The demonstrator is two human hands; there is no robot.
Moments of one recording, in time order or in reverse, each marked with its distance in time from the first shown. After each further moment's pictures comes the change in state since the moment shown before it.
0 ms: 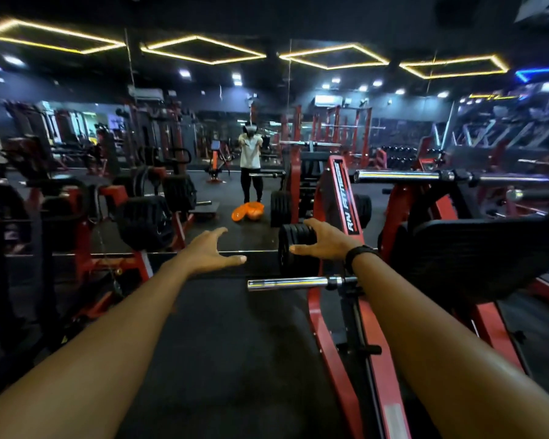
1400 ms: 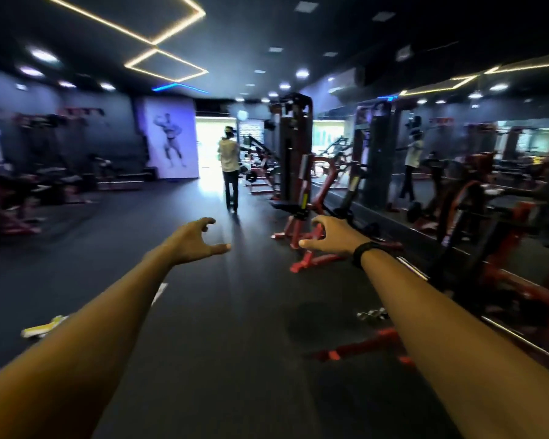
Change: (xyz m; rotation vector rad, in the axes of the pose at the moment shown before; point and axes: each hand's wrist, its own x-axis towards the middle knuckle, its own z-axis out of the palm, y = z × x) left_hand -0.887 0.007 -0.202 0.316 0.840 -1.123; right_hand -0.425 -0.564 0.205 0.149 -0.538 -1.195
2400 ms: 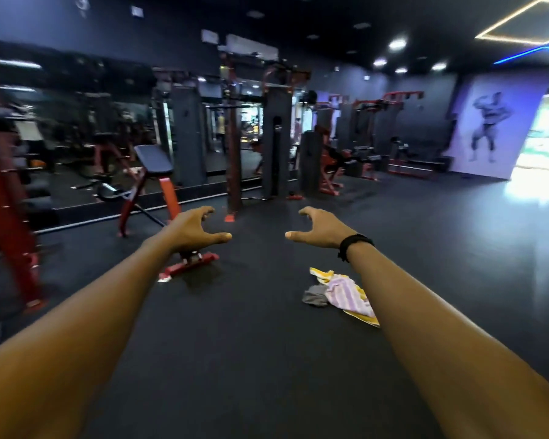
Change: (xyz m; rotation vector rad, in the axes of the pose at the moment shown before) left_hand -0.242 -0.448 -0.324 0.271 0.475 -0.927; right_hand 0.191 -0.639 0.368 0.201 -0.493 -0.950
